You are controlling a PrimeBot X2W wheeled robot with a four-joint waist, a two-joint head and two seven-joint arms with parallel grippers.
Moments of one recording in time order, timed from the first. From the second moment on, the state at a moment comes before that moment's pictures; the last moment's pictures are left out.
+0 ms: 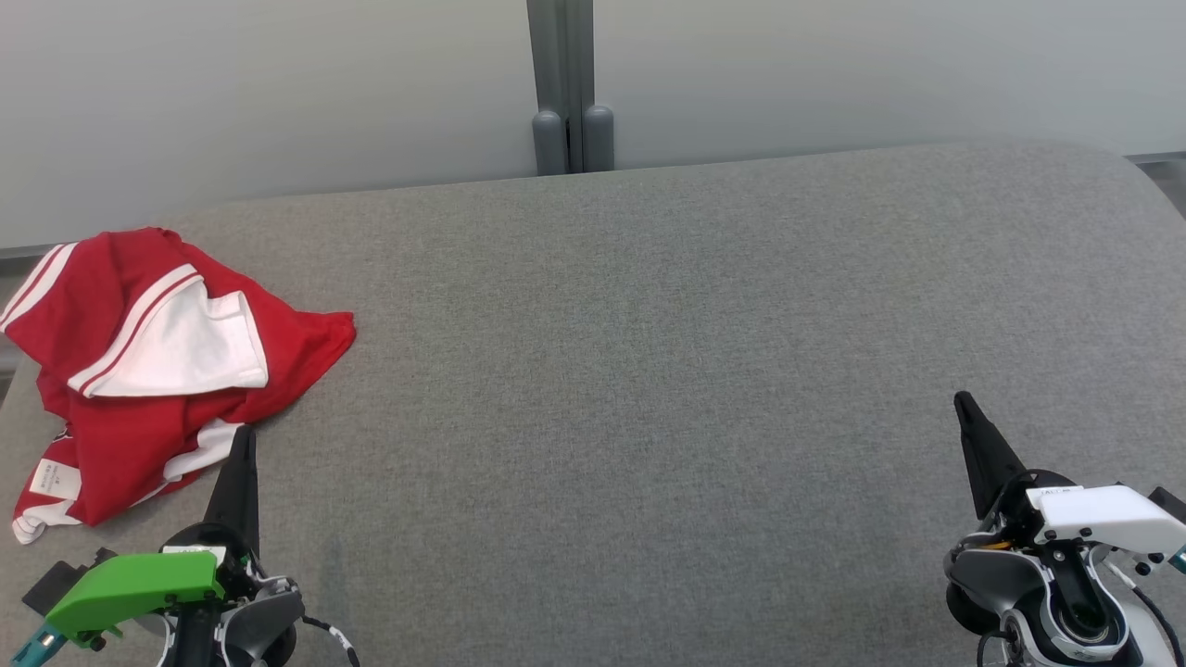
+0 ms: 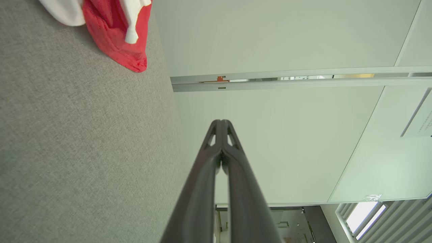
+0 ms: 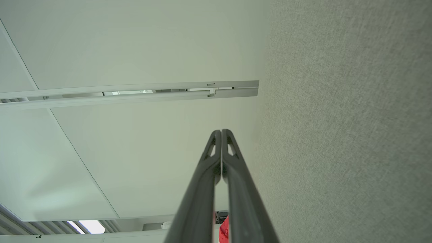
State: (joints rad) left arm -0.10 0.05 0.11 0.24 -1.62 -0.13 0.11; right arm -0.11 -0.05 -0.11 0.24 1.61 0.13 0.11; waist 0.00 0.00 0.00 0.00
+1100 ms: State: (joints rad) left arm -0.10 0.05 0.11 0.24 -1.62 -0.13 0.11; right arm -0.11 -0.05 -0.11 0.24 1.61 0.13 0.11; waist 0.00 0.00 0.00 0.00
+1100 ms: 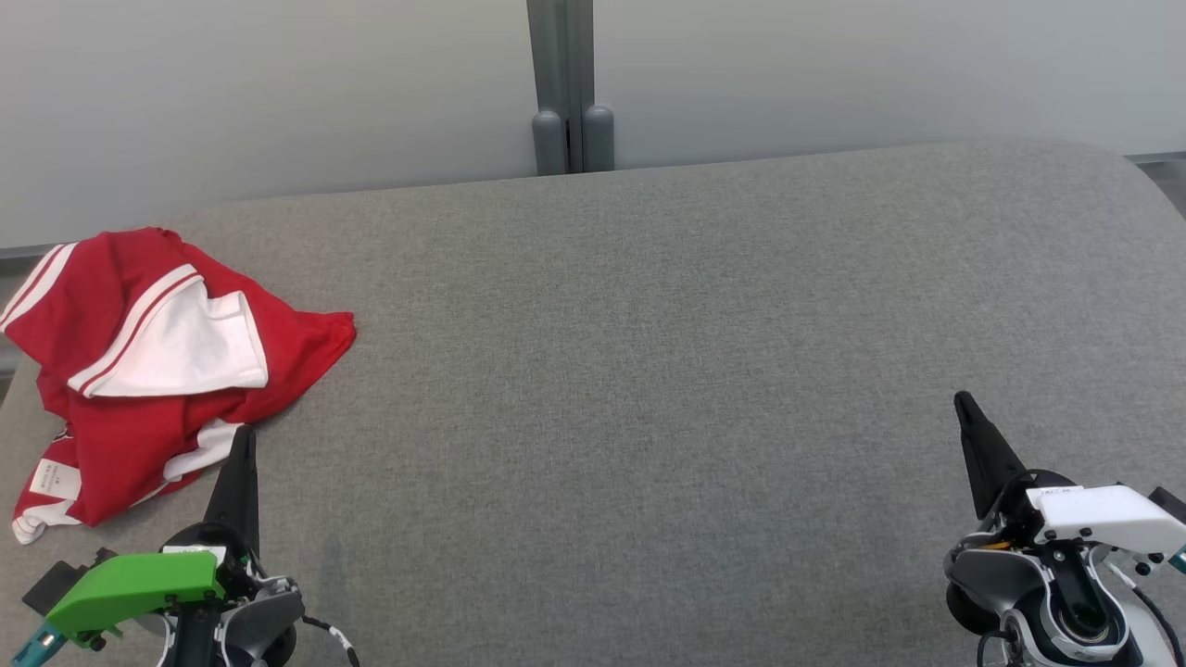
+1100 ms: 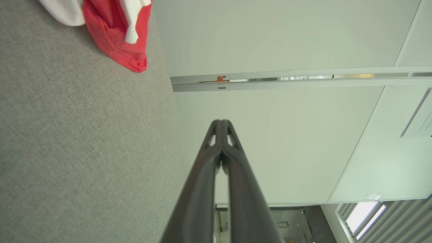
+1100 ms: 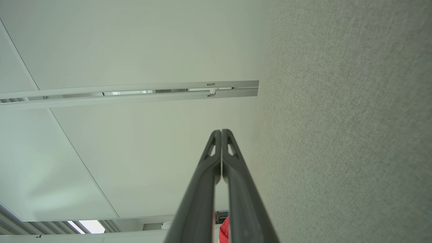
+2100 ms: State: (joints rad) left arm -0.07 0.04 0.11 0.29 -1.62 -0.13 0.11; right arm -0.08 -0.04 -0.11 0.28 1.61 0.13 0.11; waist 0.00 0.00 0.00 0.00
